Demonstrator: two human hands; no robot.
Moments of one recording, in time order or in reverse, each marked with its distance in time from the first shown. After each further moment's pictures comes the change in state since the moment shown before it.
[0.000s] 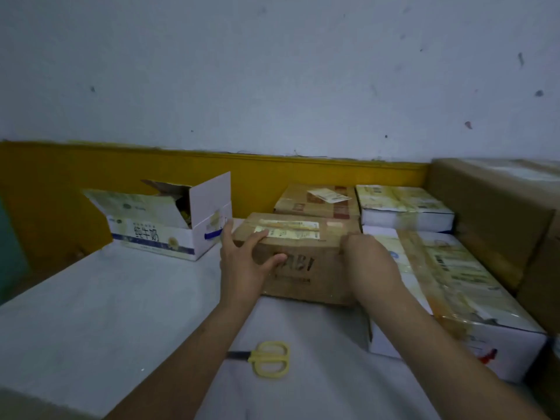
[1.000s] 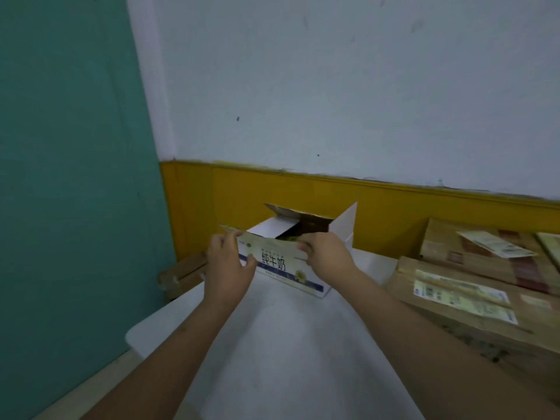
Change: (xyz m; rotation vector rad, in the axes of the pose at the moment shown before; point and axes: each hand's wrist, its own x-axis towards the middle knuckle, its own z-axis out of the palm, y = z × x) left_hand 0.067 -0.121 -0.223 0.424 0.283 -0.234; right_hand 0.131 -0.283 0.035 0.393 0.071 -0.581
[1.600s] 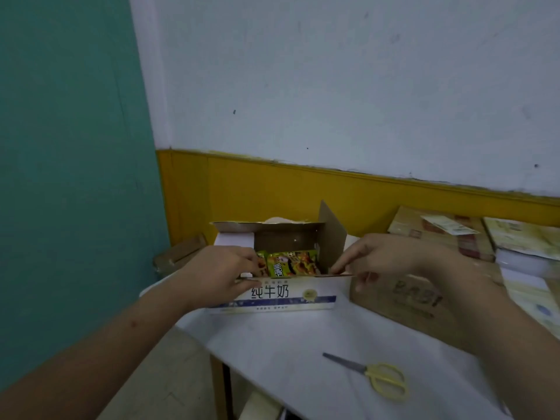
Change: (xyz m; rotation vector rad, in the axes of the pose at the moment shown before) left_hand -0.075 0.033 -0.115 0.410 -0.555 0.755; right_hand -0.151 0.008 -0.140 0.229 -0.619 0.058
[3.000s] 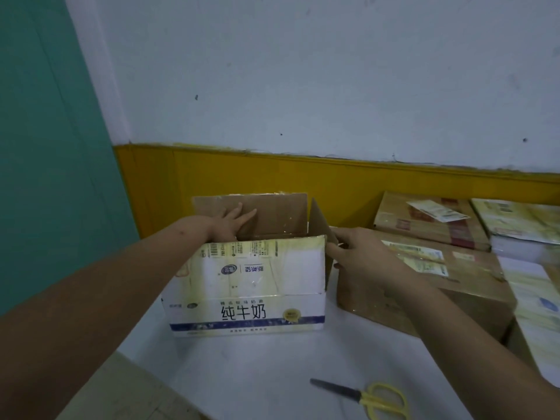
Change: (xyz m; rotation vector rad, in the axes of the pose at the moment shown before) left_hand 0.176 -0.093 0.043 -0.133 -0.610 -0.332; right_hand 0.061 0.047 0.018 0.144 0.567 -0.064
